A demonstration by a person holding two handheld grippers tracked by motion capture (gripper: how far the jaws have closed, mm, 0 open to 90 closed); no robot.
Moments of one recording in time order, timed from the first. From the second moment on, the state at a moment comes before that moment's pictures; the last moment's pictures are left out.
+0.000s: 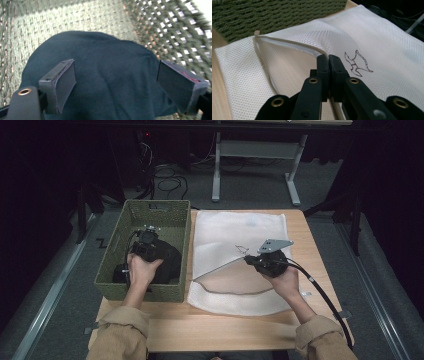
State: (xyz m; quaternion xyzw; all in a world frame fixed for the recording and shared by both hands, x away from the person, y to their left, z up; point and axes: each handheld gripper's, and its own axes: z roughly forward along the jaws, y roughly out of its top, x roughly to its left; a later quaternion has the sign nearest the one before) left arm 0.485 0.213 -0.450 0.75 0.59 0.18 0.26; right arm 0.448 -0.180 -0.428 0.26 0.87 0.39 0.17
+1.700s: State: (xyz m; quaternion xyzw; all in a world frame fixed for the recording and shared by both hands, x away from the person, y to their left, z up) left arm 0.528 0.215 -0.510 0.78 0.61 0.06 0.12; right arm 0.449 -0.177 -0.433 0.26 0.87 0.38 0.17
